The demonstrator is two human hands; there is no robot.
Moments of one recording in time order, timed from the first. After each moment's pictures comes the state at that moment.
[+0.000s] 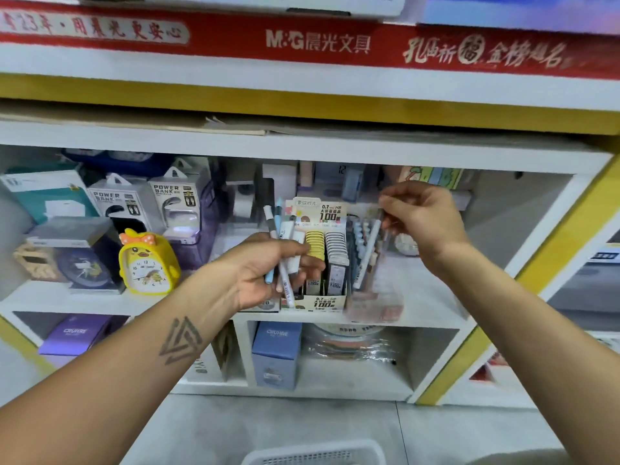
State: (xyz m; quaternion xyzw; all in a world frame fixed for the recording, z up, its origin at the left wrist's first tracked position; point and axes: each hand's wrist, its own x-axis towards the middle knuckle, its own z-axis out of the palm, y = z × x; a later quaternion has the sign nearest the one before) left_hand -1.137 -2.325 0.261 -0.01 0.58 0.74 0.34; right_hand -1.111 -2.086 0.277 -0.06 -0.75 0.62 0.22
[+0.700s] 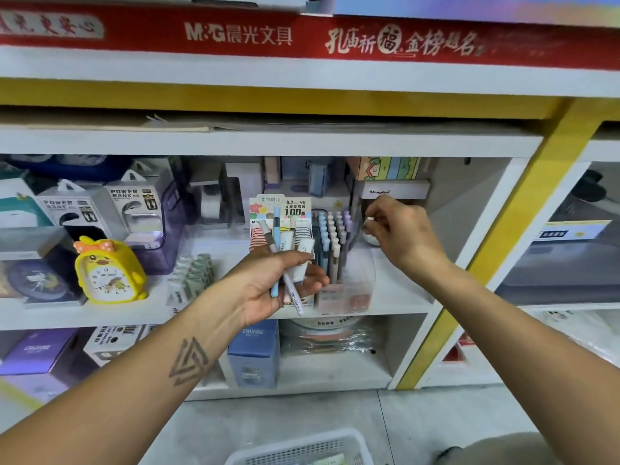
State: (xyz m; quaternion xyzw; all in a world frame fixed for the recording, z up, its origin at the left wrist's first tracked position) left_hand -1.114 -2.279 0.238 0.00 0.55 0.77 0.33; right_hand -1.092 -2.045 0.242 -0.04 -0.94 0.22 0.26
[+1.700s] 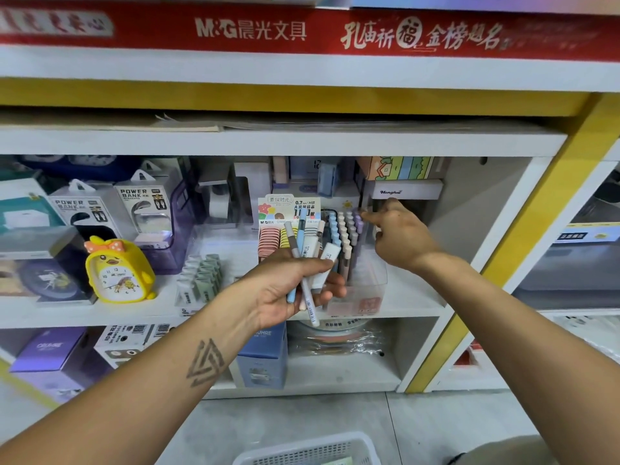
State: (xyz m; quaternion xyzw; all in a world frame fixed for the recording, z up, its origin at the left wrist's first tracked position) left_hand -1.116 -2.274 0.233 0.05 0.56 0.74 0.37; right_hand -1.115 -2.050 0.238 -0.08 -0.98 0.14 0.10
